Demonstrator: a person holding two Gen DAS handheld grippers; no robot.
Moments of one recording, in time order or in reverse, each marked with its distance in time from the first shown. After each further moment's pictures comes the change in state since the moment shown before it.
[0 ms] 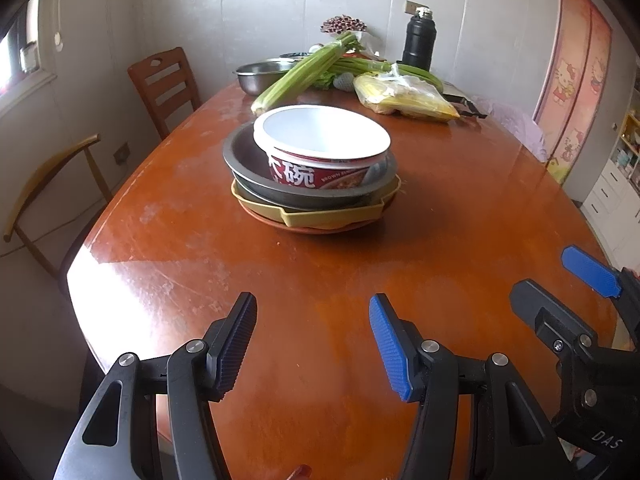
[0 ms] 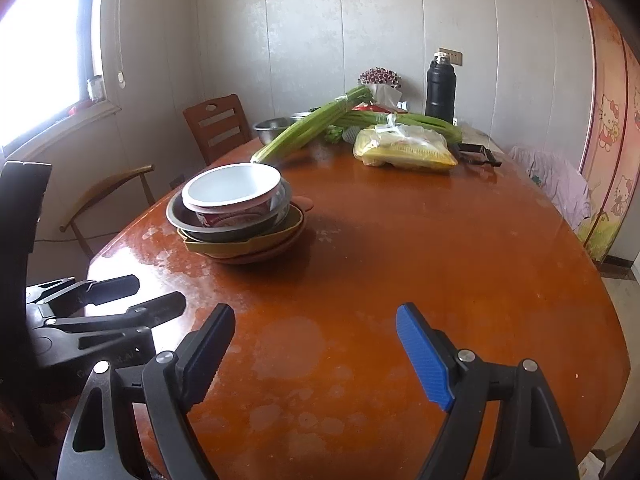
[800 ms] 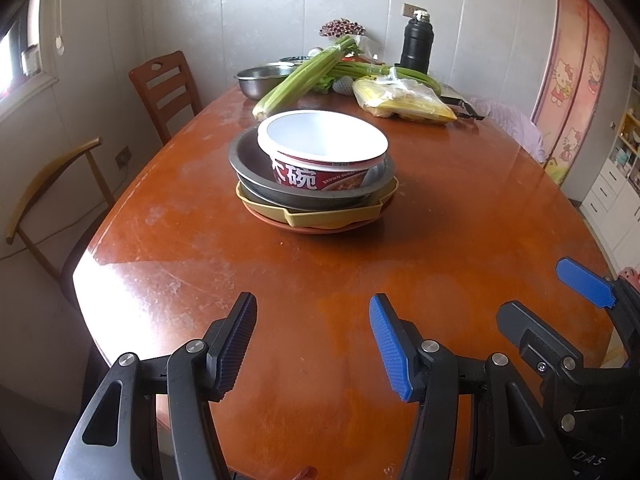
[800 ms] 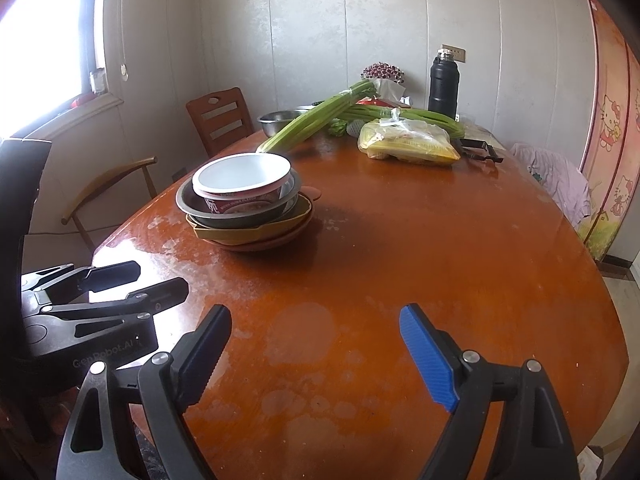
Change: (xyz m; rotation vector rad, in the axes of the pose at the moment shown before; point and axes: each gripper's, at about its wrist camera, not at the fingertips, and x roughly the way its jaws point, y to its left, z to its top) left arm -0.011 0.002 -0.001 0.006 -0.010 0.000; right arm -0.003 0.010 -0.006 -0.008 0.026 0.000
